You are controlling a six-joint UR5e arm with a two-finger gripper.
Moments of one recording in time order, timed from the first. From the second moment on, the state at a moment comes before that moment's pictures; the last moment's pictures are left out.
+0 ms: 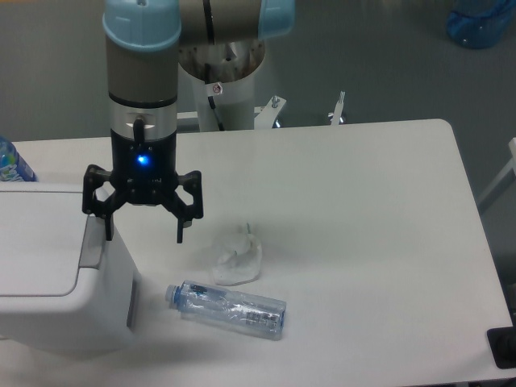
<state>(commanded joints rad) 2.16 -1.77 -1.49 -0.98 1.37 0.08</state>
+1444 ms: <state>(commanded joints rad) 2.15 -1.79 -1.49 -0.98 1.37 0.08</state>
